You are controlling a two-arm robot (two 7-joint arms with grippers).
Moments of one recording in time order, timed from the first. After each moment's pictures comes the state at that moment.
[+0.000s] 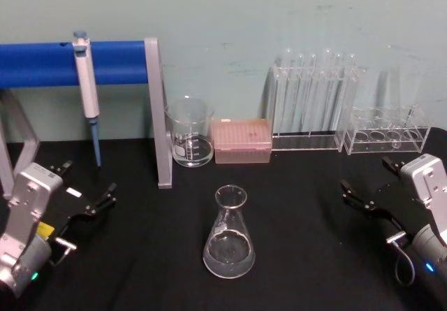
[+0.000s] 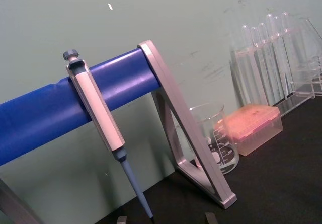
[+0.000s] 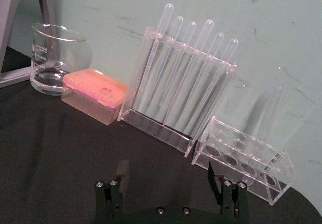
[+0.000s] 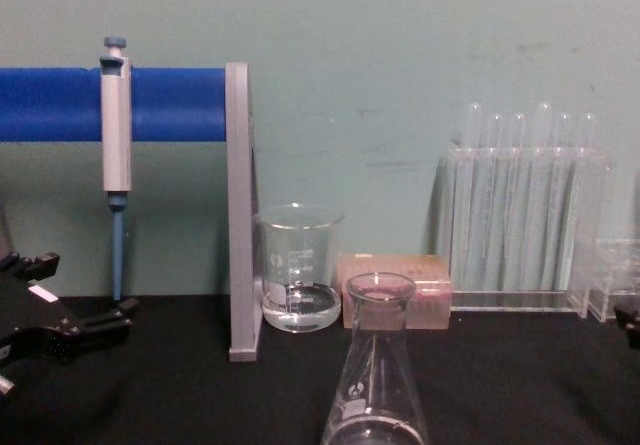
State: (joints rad) left arm -0.20 0.60 0.45 -1.41 -0.25 -0.12 0.03; right arm 0.20 0.60 -0.45 -1.41 0.25 -0.12 -0.03
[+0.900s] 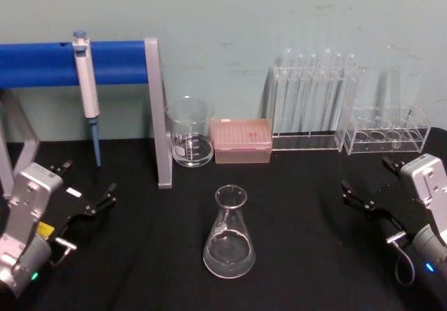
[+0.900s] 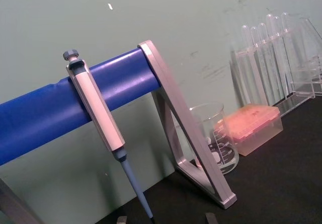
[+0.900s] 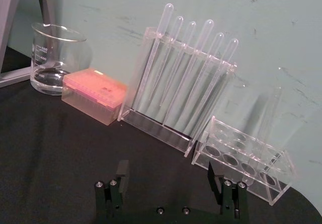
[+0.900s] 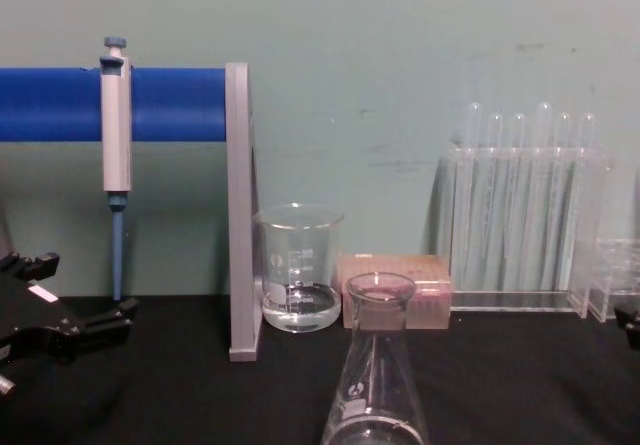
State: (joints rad) left arm -0.20 0.60 0.45 -1.41 -0.25 -0.12 0.03; right arm 0.20 0.60 -0.45 -1.41 0.25 -0.12 -0.03
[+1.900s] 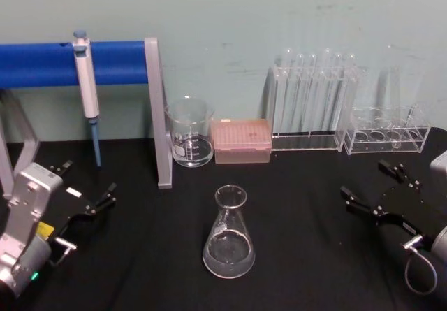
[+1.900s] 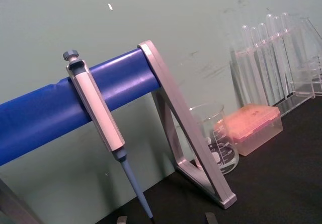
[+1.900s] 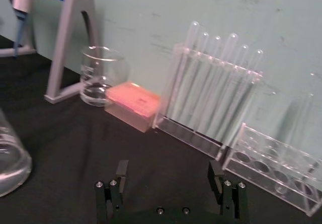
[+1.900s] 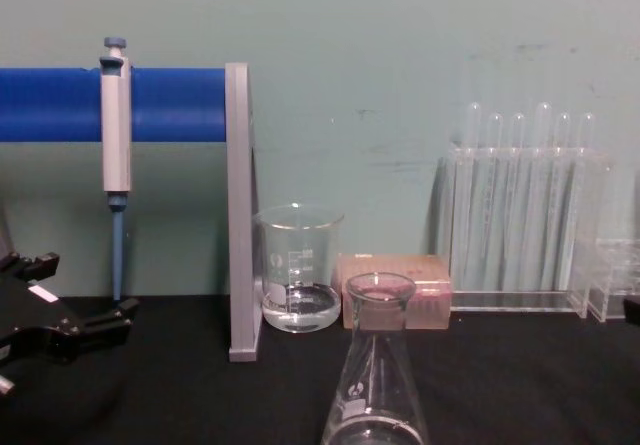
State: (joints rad) left arm -0.20 0.60 0.45 -1.41 -0.25 -0.12 0.03; right arm 0.11 0.66 -0.34 -1.53 0.38 -0.08 0.21
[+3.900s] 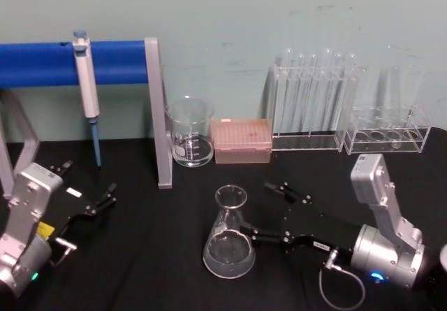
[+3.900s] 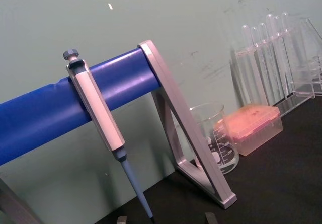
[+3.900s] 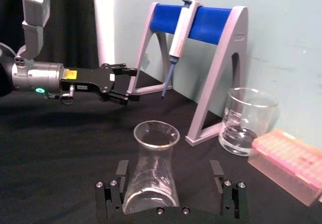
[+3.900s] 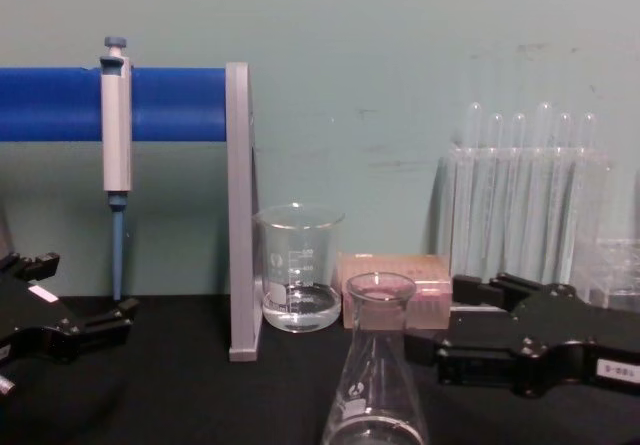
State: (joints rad) left arm -0.20 0.60 0.45 -1.41 -0.25 -0.12 0.03; right arm 0.28 0.49 -0.47 -1.41 0.43 -0.11 0.66
